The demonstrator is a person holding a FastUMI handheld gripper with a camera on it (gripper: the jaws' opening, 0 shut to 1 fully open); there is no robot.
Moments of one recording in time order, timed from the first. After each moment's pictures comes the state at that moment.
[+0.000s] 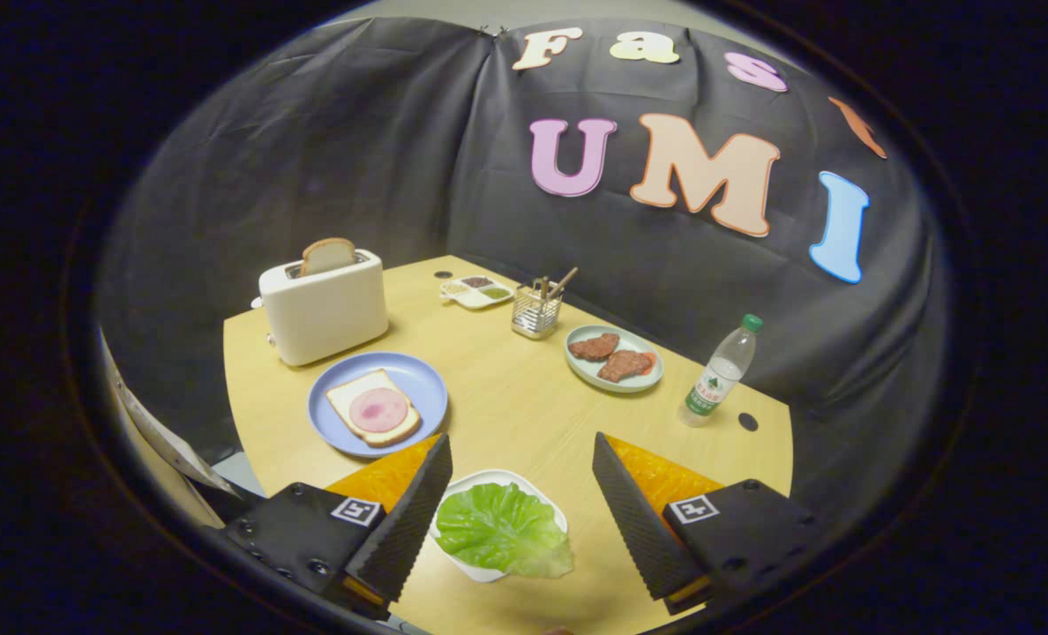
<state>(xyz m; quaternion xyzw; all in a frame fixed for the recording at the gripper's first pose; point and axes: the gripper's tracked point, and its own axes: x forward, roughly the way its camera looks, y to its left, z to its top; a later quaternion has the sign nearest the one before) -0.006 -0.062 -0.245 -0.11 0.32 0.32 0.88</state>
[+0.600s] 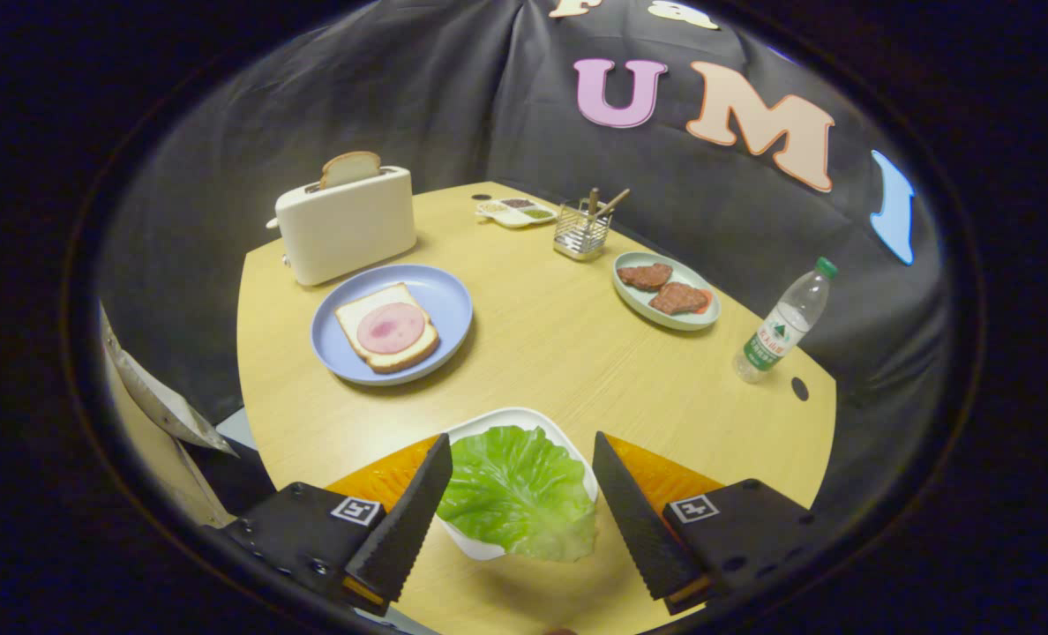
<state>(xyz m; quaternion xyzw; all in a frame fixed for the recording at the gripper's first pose) -0.030 -0.060 -0.334 -0.16 0.41 0.38 0.82</state>
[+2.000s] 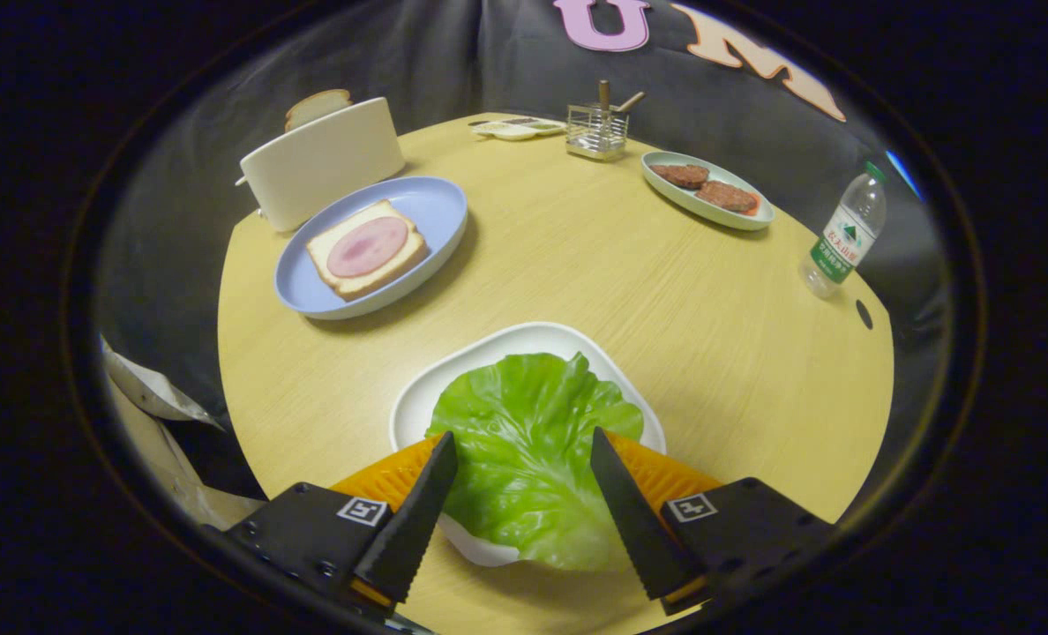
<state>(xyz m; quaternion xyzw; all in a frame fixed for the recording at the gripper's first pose) -0.062 -0.061 -0.418 -0.14 0.52 0.36 0.76</state>
